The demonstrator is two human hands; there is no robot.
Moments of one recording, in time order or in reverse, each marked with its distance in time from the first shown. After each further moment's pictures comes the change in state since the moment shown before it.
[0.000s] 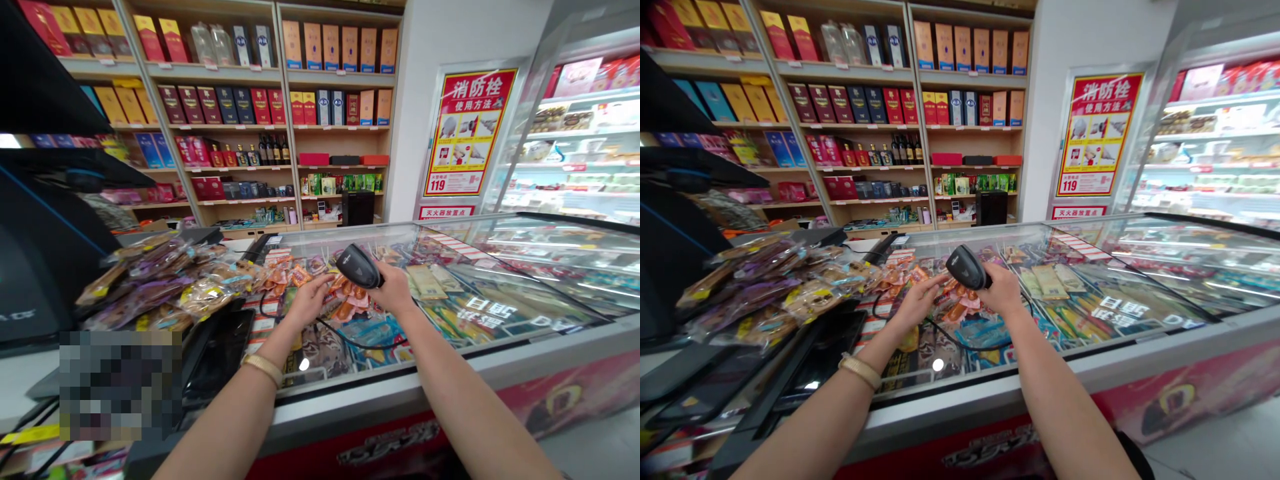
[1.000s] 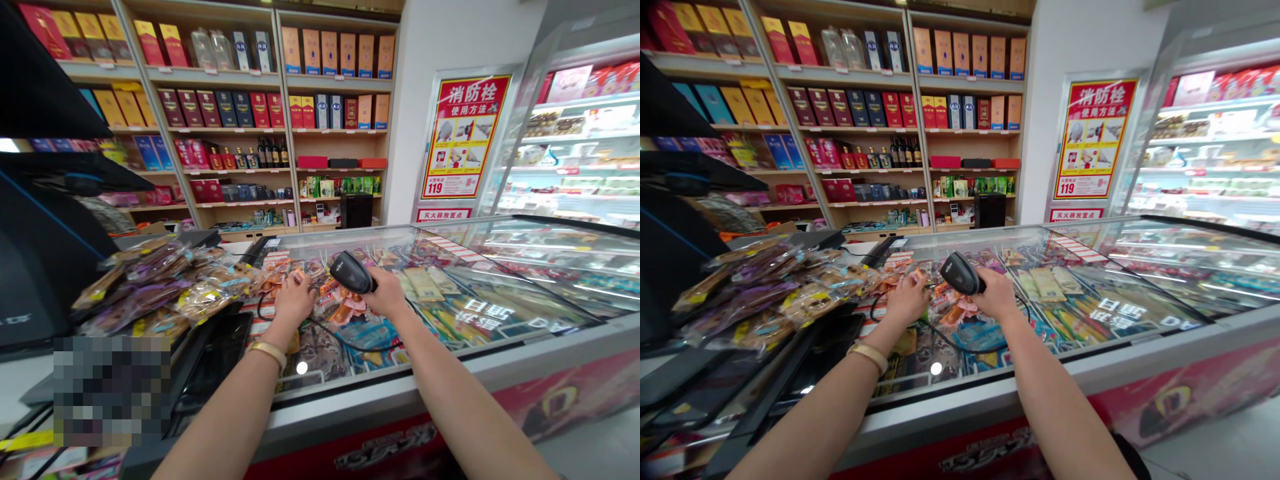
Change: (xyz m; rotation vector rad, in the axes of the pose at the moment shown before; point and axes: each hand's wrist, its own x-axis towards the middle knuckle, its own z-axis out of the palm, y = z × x) left_hand 0.005 0.014 -0.016 0.981 -0.154 -0.373; right_hand -0.002 -0.001 0.006 -0.002 -0.056 -0.007
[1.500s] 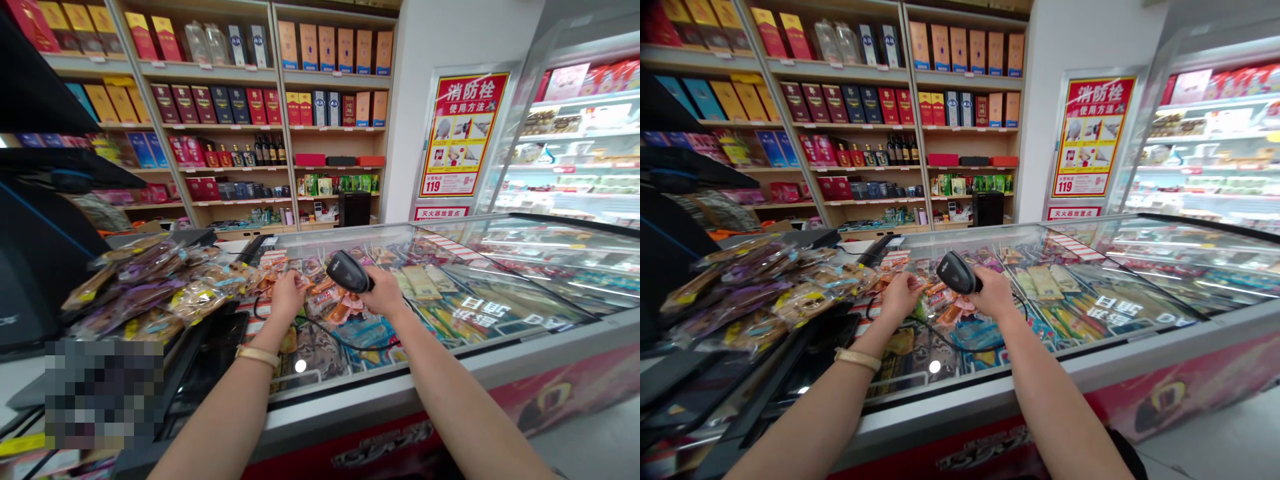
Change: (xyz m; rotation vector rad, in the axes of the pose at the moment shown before) left_hand 0.018 -0.021 0.017 -0.330 0.238 0.008; right_hand 0.000 0.000 0.000 0.009 -0.029 0.010
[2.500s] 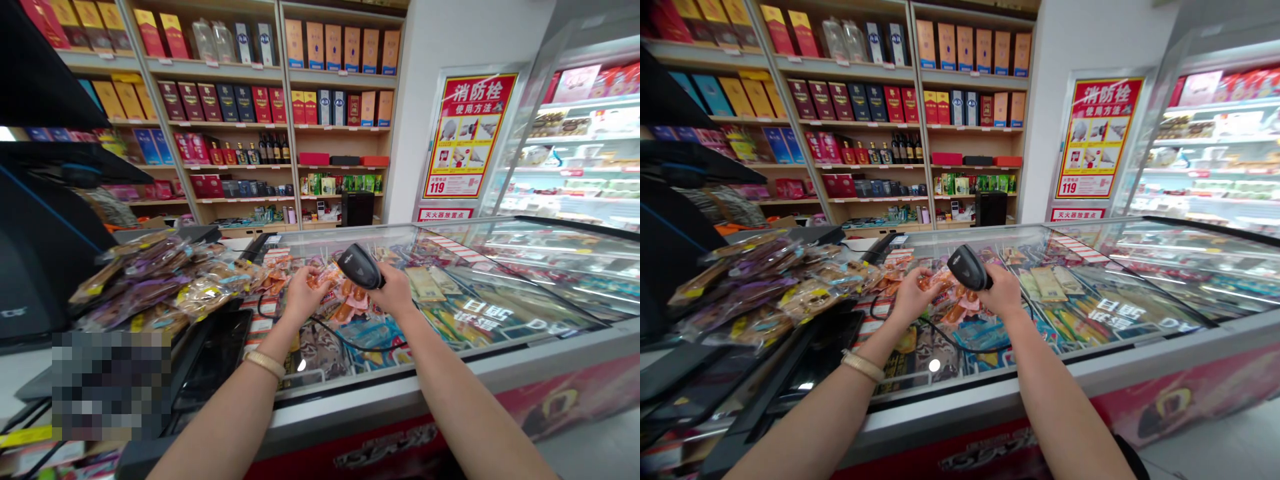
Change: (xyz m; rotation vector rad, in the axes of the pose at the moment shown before) left_hand -0.014 0.036 -0.007 -0.495 0.106 0.074; right_hand 0.000 0.002 -0.006 -0.050 0.125 -0.002
